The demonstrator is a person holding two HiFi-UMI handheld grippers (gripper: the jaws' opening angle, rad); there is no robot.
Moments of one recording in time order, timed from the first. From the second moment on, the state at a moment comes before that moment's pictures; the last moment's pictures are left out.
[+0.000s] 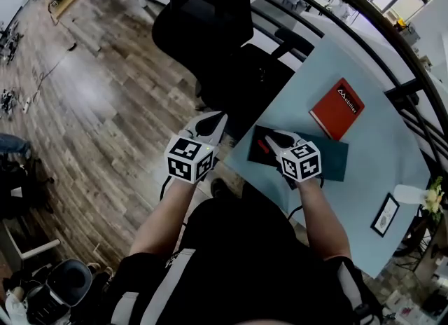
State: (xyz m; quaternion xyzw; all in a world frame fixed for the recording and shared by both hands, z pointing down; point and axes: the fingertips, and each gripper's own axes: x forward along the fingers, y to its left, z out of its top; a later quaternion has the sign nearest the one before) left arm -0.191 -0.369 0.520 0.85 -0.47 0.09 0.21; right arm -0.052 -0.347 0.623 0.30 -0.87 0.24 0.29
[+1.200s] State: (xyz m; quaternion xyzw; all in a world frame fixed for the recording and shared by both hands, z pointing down) left arm -0.237 -0.364 0.565 0.83 -0.48 0.04 0.26; right arm -0.057 -0.325 0.727 0.19 -0.78 0.20 0.56
